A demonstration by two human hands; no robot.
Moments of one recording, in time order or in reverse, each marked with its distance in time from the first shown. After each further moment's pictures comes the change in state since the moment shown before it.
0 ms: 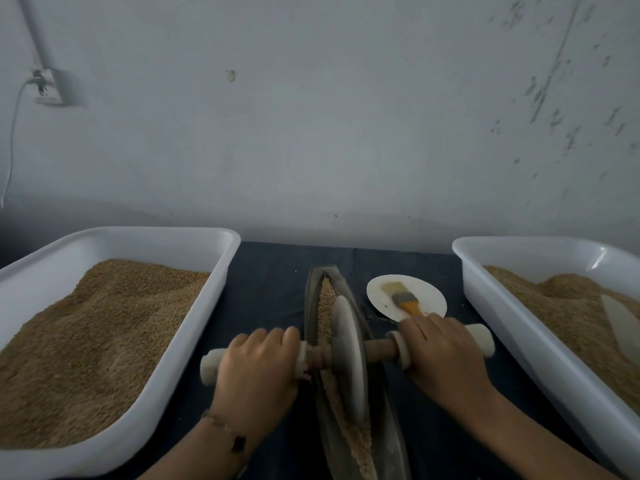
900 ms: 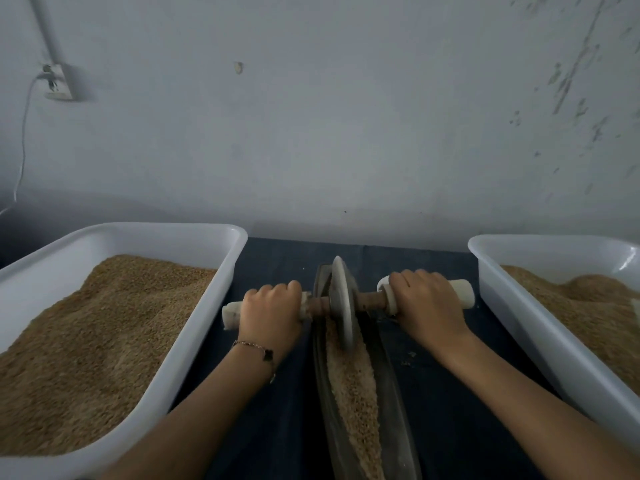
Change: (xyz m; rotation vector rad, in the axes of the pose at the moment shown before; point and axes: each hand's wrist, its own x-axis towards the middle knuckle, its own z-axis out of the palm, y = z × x) left_hand 0.067 -0.033 0.041 0.111 -0.051 -0.237; right_hand 0.062 0.021 0.048 -0.072 -0.035 0.036
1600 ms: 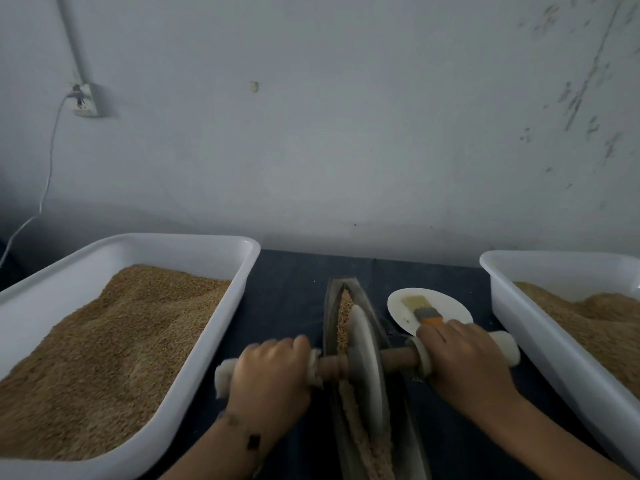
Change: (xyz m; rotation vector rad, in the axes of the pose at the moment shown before) left_hand -0.062 0.004 -0.033 -0.089 -0.057 0.148; right_hand -0.046 -0.008 -0.037 0.055 -0.006 -0.053
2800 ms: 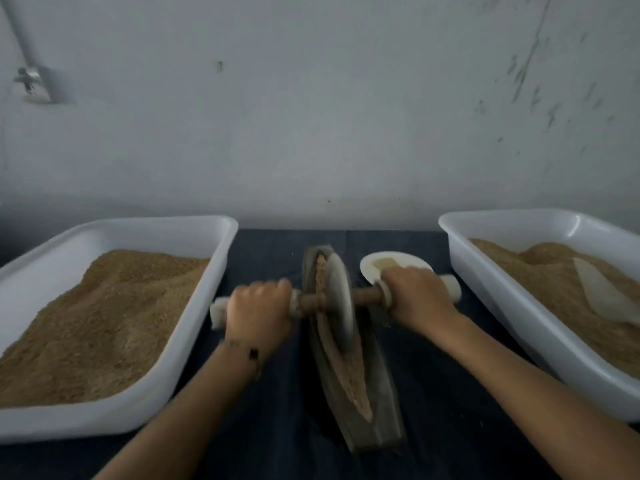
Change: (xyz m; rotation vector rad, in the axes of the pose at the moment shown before) left_hand 0.022 -0.006 0.002 0.131 0.023 -0.068; right_hand 0.025 0.000 0.001 0.015 -0.380 0.198
